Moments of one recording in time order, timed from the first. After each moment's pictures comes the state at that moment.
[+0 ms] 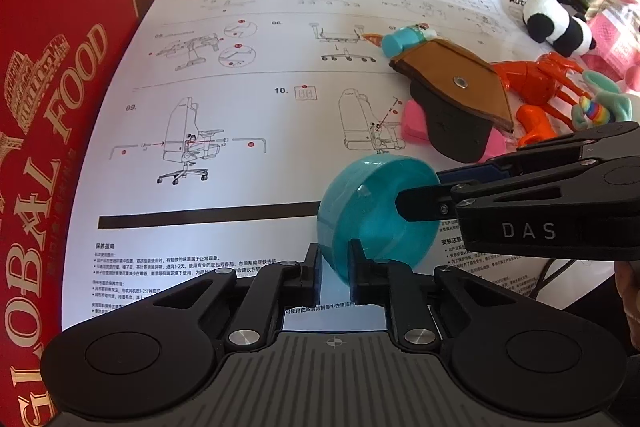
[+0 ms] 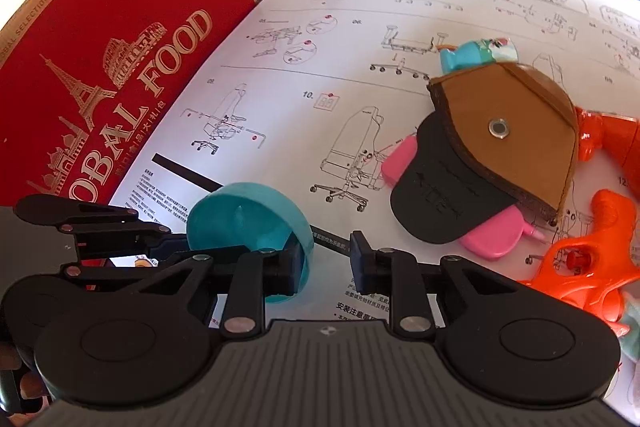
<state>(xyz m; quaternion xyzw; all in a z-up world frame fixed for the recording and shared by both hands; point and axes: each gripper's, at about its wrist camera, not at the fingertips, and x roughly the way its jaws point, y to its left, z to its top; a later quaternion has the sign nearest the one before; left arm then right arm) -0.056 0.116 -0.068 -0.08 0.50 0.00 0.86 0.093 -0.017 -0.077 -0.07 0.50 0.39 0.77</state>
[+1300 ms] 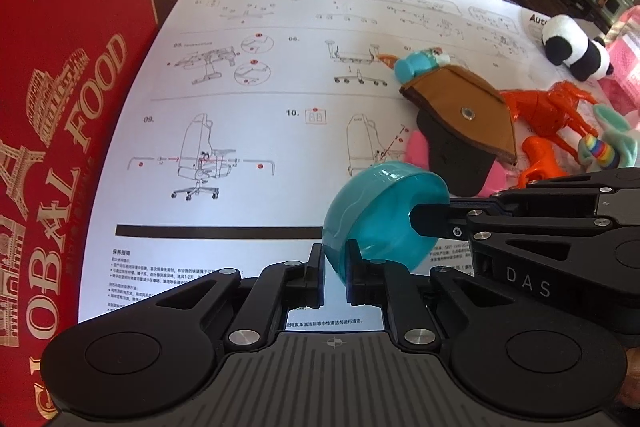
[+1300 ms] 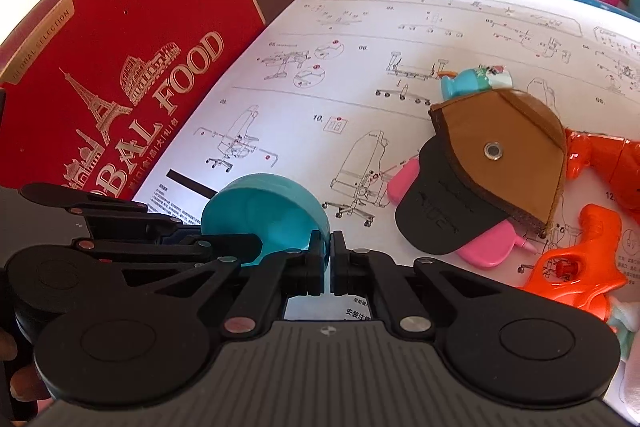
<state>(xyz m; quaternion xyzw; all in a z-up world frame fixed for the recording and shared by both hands) -0.042 0.113 -0.041 -0.09 0.51 0.04 0.86 0.084 -0.021 -0.057 -0.06 0.48 0.39 0.78</state>
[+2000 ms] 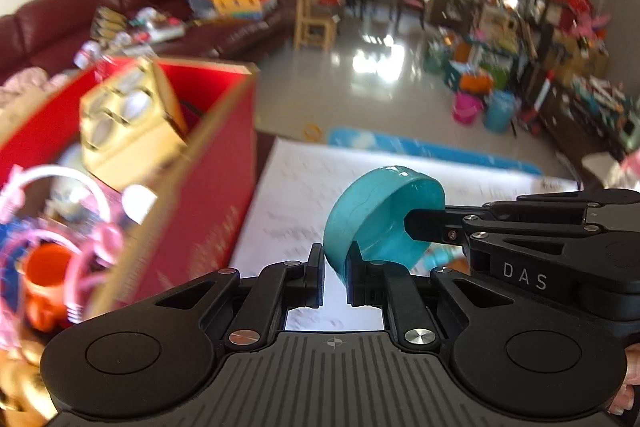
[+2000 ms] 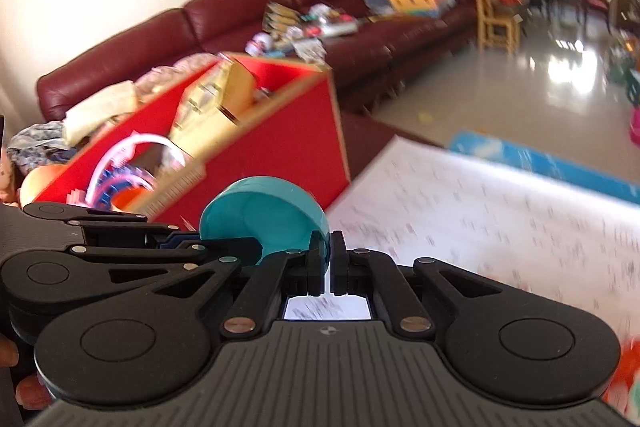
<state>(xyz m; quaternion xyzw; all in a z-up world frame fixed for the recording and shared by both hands) -0.090 0.161 0.121 -0.11 0.32 0.14 0.93 0.074 0.031 0.098 -0.07 0.32 0.49 0.81</state>
